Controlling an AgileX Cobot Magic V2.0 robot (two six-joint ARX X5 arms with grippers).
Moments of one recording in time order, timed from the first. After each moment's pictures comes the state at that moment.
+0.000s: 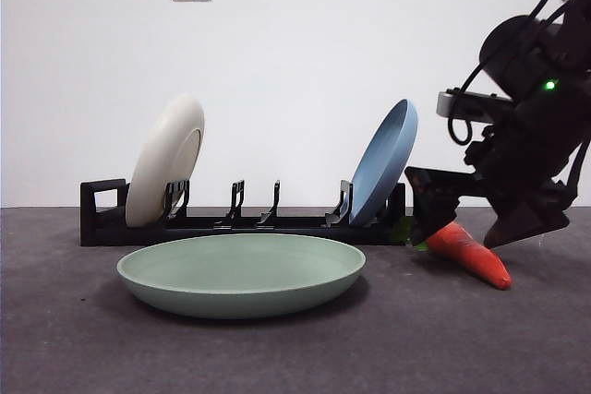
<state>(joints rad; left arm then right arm) -1.01 0.96 1.28 -0.69 -0.23 0.00 0.27 1.74 0.85 0.11 -0.10 -0.04</state>
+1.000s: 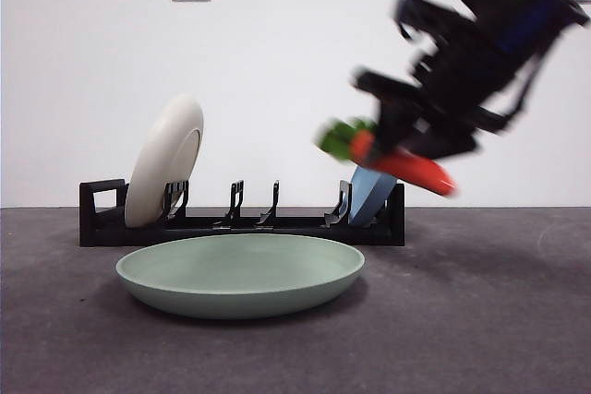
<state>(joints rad) -1.01 0.96 1.28 -0.69 -0.23 0.00 0.49 1.53 0.87 0.05 -0.10 0.09</state>
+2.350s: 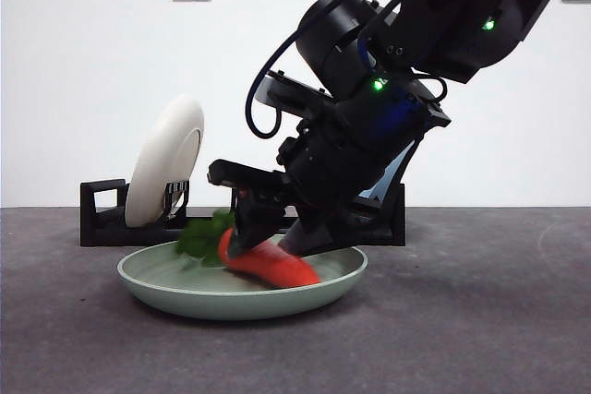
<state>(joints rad) -1.01 0.96 1.28 -0.75 -0.23 0.00 0.75 1.86 0.93 0.24 -0.08 0.16</state>
